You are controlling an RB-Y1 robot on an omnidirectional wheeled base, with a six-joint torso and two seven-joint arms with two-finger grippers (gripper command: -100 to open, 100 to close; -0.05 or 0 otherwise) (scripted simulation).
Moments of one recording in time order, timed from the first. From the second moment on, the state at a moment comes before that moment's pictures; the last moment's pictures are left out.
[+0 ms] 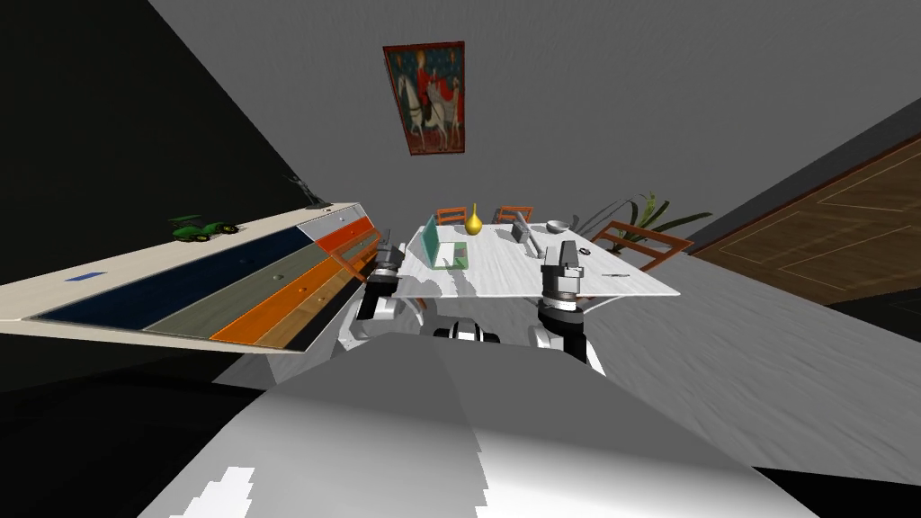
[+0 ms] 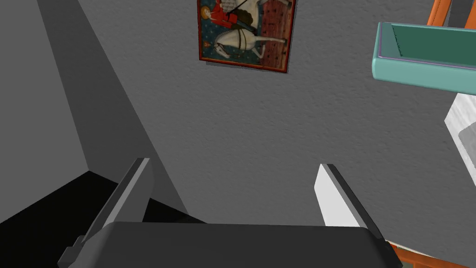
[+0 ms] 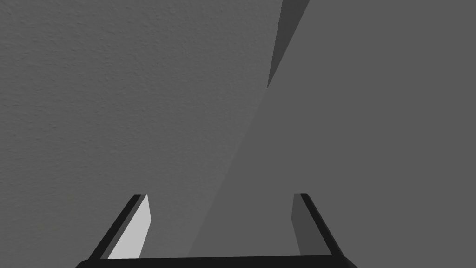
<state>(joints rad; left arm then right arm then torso) 0.29 0.16 0.11 -2.16 -0.07 -0.15 0.27 0.47 -0.05 0.05 -2.22 0.07 -0.63 0.16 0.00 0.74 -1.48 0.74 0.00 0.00</state>
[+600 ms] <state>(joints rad) 0.22 0.15 0.16 -2.13 -0.05 -0.02 0.32 0.47 -0.05 0.05 -2.22 0.07 -0.63 0.16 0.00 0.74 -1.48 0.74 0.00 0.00</state>
